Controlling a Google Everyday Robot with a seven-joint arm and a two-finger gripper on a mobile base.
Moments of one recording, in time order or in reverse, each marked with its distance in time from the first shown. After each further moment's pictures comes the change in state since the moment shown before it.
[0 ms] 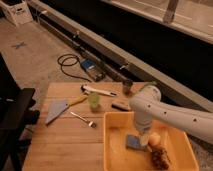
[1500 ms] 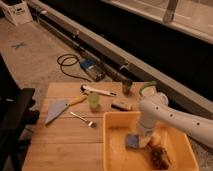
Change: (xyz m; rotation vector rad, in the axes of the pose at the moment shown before) arm 0.005 -0.002 0.042 -0.003 -0.163 0.063
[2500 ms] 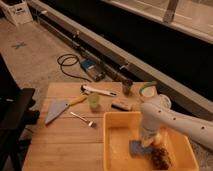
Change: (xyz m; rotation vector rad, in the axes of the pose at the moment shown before) arm 0.015 0.010 -0.006 0.012 0.049 -0.024
